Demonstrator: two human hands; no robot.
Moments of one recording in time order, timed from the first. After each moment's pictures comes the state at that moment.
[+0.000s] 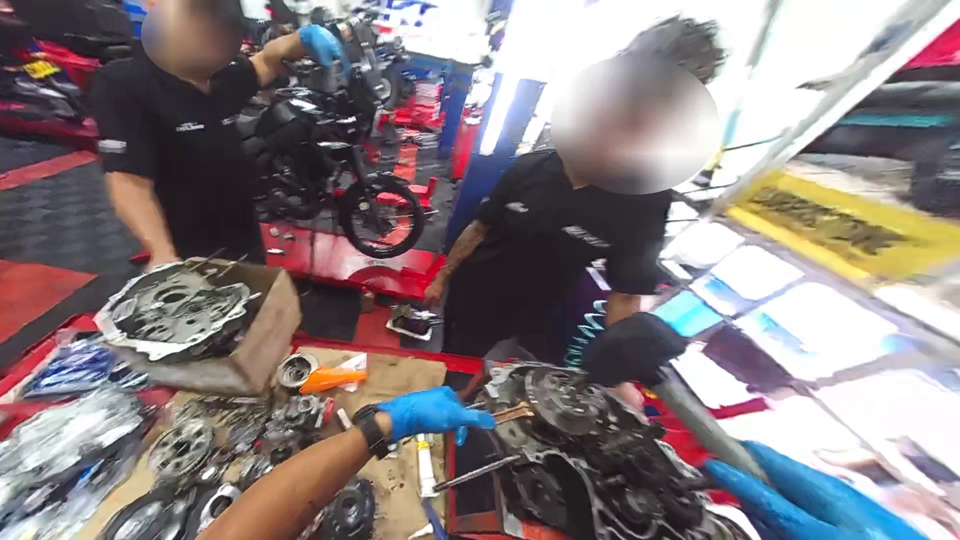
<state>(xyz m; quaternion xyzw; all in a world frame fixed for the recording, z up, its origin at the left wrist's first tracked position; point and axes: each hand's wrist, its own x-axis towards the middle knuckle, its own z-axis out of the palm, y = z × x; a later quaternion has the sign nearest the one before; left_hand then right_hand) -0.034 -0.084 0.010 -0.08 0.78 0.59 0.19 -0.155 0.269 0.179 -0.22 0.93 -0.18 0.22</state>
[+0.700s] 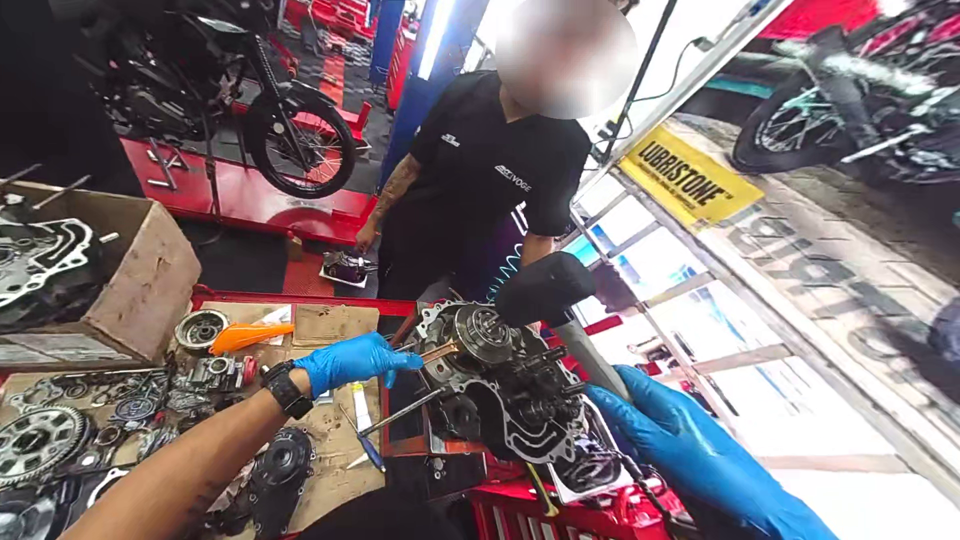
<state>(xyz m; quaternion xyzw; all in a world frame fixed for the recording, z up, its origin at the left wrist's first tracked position) -0.041 -0.088 0.010 -0.07 0.75 0.62 0.21 -0.142 0.272 0.159 -0.27 0.93 -0.22 0.13</state>
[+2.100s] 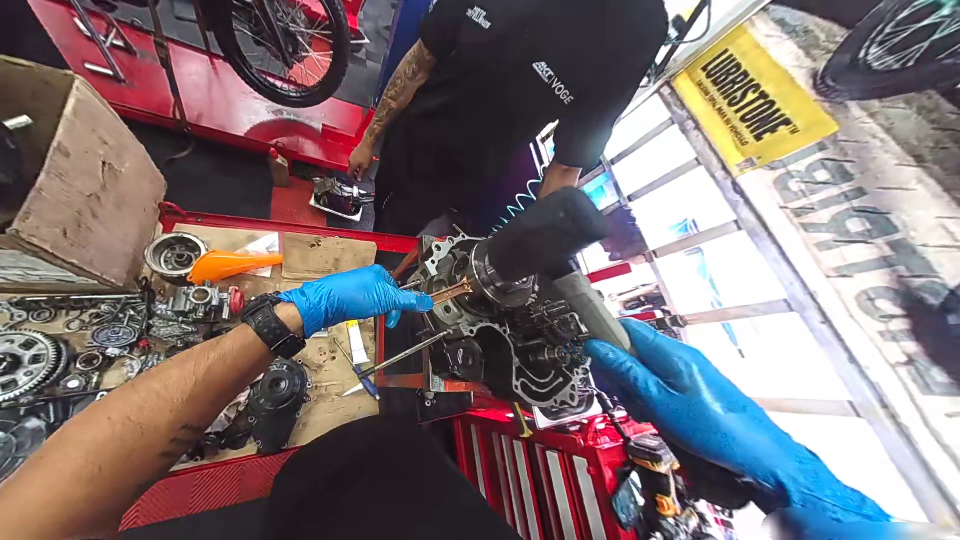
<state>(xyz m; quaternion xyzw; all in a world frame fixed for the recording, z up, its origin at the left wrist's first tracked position) -0.043 -0.088 0.014 -0.07 0.76 0.62 0.20 -0.137 0.253 0.151 -0.30 0.92 -0.15 0.18</state>
